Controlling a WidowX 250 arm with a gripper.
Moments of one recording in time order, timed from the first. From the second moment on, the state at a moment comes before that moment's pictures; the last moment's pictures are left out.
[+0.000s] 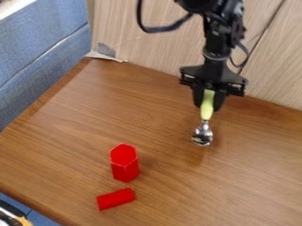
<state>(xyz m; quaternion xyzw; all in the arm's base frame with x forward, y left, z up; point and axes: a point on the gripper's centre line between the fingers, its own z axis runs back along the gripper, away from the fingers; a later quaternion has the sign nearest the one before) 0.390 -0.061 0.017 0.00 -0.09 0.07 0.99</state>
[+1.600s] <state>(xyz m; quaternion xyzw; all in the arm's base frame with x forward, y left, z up) 0.362 -0.048 0.064 -0.05 -0.15 0.07 0.99</state>
